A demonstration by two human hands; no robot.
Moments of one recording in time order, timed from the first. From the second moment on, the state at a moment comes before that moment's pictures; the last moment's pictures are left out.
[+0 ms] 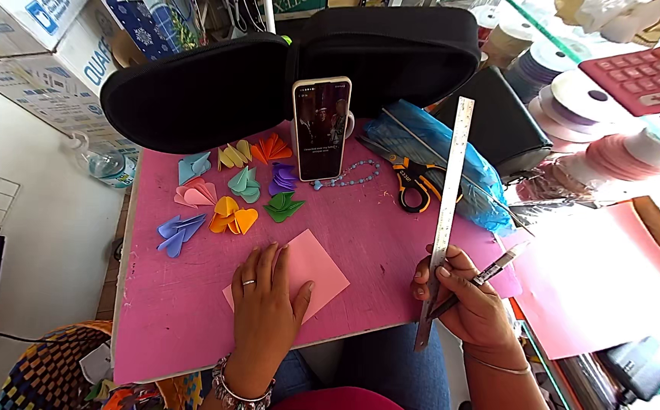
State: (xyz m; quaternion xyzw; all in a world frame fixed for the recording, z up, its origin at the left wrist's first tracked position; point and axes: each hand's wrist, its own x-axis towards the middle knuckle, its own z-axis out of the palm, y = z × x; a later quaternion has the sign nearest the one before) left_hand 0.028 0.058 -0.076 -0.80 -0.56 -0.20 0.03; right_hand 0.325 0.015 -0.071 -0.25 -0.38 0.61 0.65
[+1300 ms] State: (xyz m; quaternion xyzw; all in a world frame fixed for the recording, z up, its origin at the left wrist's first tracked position) left_hand 0.025 0.063 -0.054 -0.84 -0.48 -0.22 -0.07; right_hand 0.324 0.014 -0.071 -0.26 -0.38 0.61 0.65
